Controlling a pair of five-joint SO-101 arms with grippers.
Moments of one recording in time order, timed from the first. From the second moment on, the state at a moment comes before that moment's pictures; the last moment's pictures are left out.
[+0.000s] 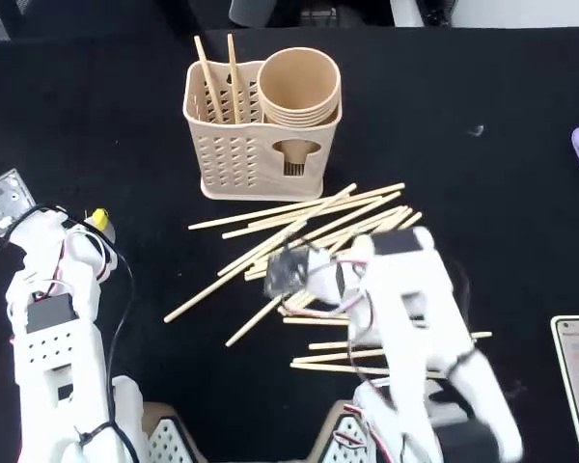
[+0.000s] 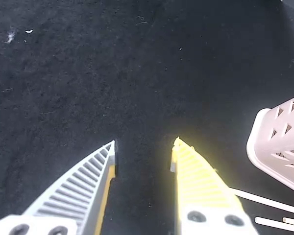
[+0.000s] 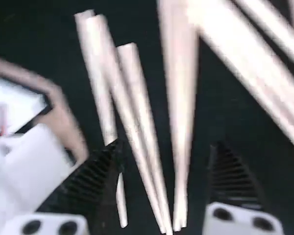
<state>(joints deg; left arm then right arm) -23.2 -57.0 70.6 31.7 13.8 -9.5 -33.3 55.5 84.4 76.7</state>
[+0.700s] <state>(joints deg) -23.2 -57.0 70.6 31.7 13.8 -39.2 -46.6 76.1 68.5 55.6</state>
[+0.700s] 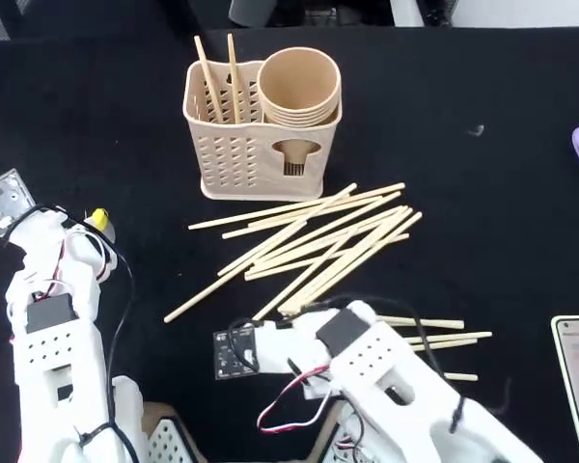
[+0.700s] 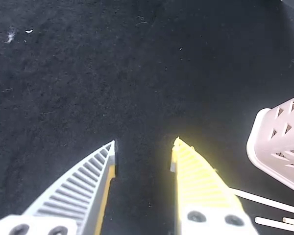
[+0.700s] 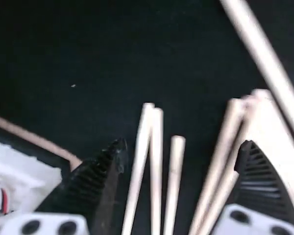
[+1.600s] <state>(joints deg) -23.2 -57.0 70.6 31.7 13.8 -28.0 -30.3 62.8 59.6 55.3</state>
